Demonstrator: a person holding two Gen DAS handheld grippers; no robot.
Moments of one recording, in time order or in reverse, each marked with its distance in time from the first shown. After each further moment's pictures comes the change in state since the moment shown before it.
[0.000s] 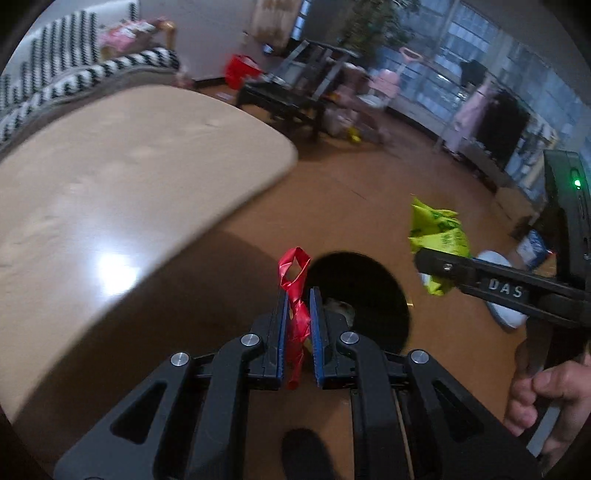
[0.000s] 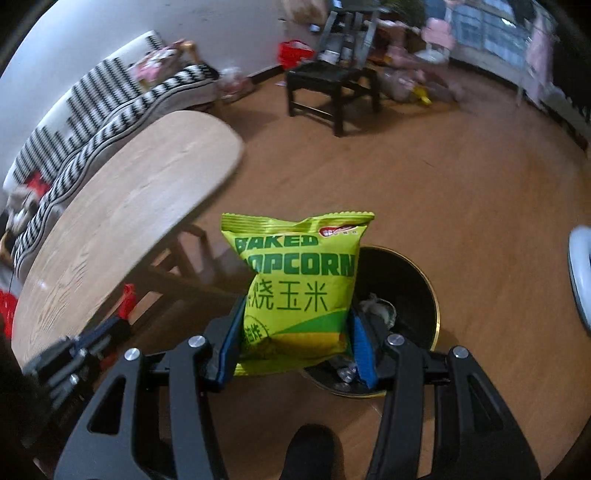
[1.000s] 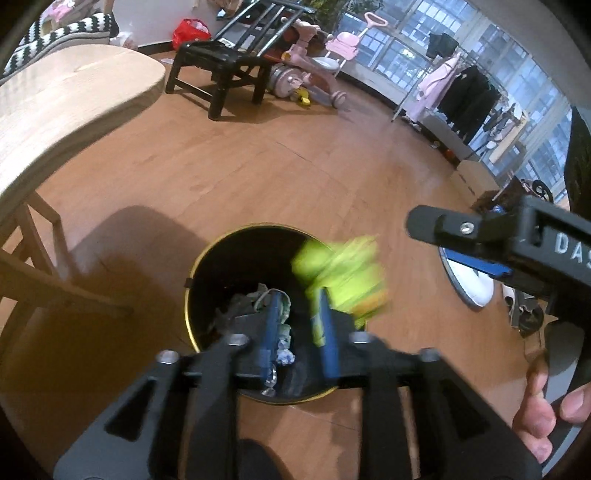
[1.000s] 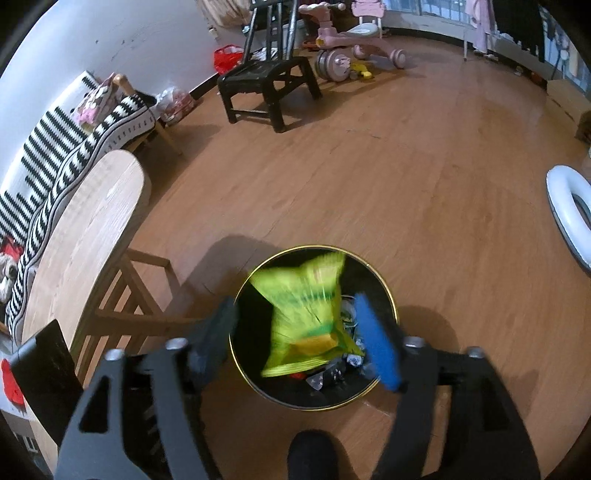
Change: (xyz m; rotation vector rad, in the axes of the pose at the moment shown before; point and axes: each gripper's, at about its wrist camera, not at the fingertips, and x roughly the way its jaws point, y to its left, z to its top) left arm 0.110 -0.058 0.002 0.029 0.110 -0.169; right arm 0.013 -0.067 0.014 0.205 -0.016 -0.072
